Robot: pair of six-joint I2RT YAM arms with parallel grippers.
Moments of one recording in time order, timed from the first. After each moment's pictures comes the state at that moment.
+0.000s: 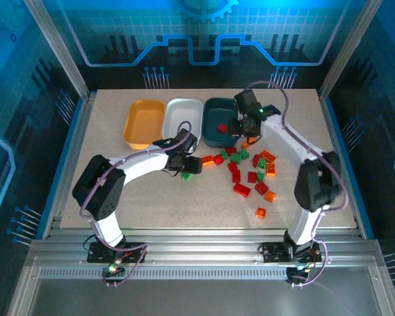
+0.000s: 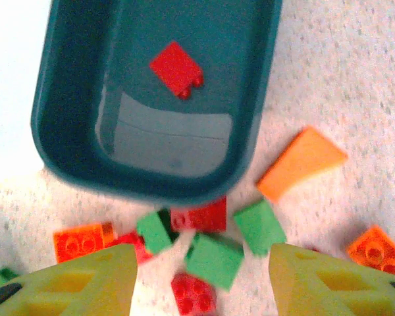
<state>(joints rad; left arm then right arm) -0.60 1.79 1.16 -0.54 -0.01 -0.47 0.39 1.73 1.49 -0.80 0.07 0.35</state>
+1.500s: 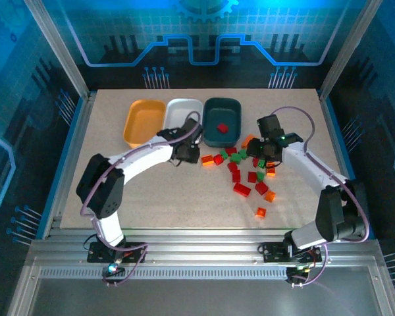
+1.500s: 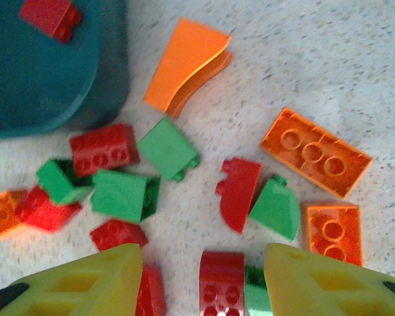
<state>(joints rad) -0.60 1.79 1.41 -0.70 -0.14 -0.36 0.26 1.48 1.07 -0.65 0.07 0.50</state>
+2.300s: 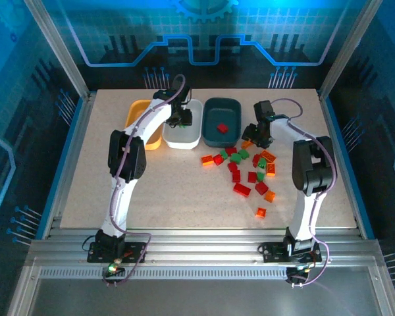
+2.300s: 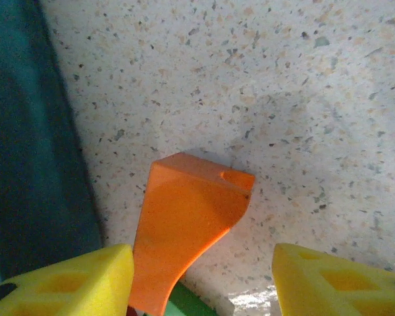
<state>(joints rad) -0.33 2.36 2.19 -0.97 -0.02 -0.34 0.17 1.98 1.42 -0.60 -0.03 0.60</state>
